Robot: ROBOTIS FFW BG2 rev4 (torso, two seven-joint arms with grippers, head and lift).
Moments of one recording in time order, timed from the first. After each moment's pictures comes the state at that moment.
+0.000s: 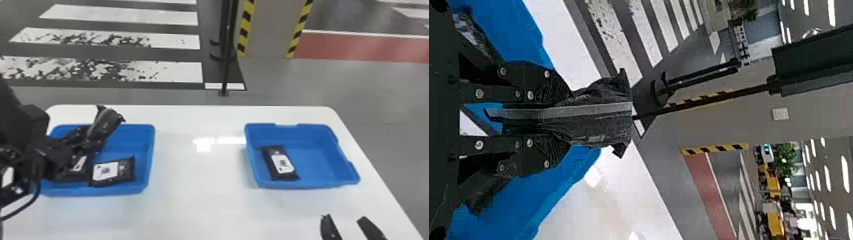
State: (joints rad) left arm 0.15 0.25 0.17 -1.96 -0.18 0.51 -0.68; right arm 0.78 0.00 -0.26 -1.84 -0.43 -0.32 0.43
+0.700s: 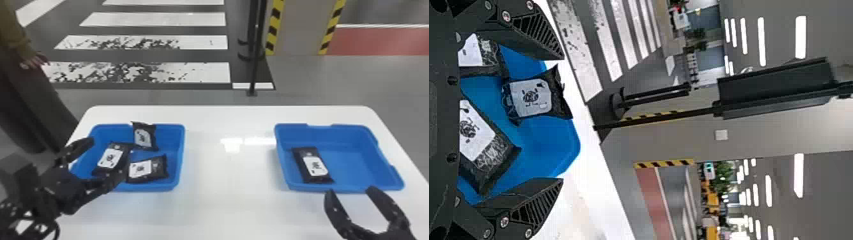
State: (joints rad) left arm 0.46 0.19 0.30 -2.05 0.07 0.12 -0.58; right arm 0.65 -0.01 -0.21 -1.92 -0.25 -0.21 0.43
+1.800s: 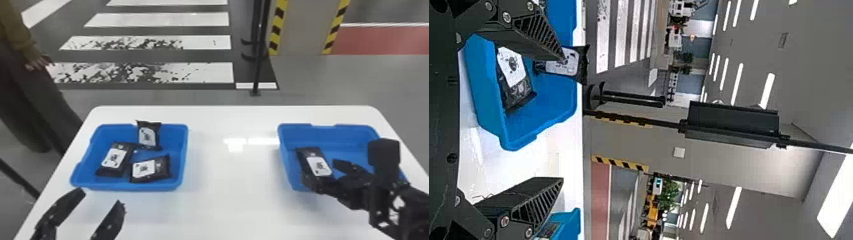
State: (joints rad) left arm 0.89 0.11 0.28 -2.19 0.37 -0.13 -0.50; right arm 0.22 -0.13 -0.14 -1.97 0.05 0.72 0.55
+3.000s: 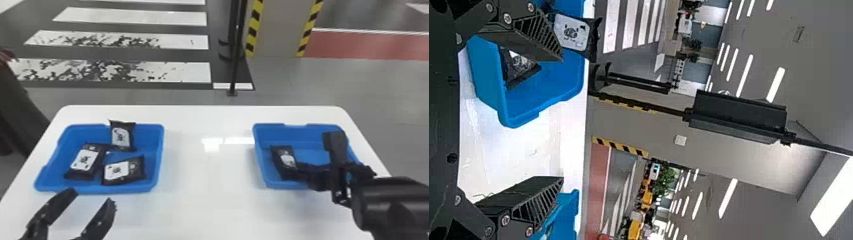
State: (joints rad) left arm 0.80 0.13 0.21 -2.12 0.41 -0.08 -0.52; right arm -0.05 -0.19 -0.11 -1.56 0.08 0.82 0.52
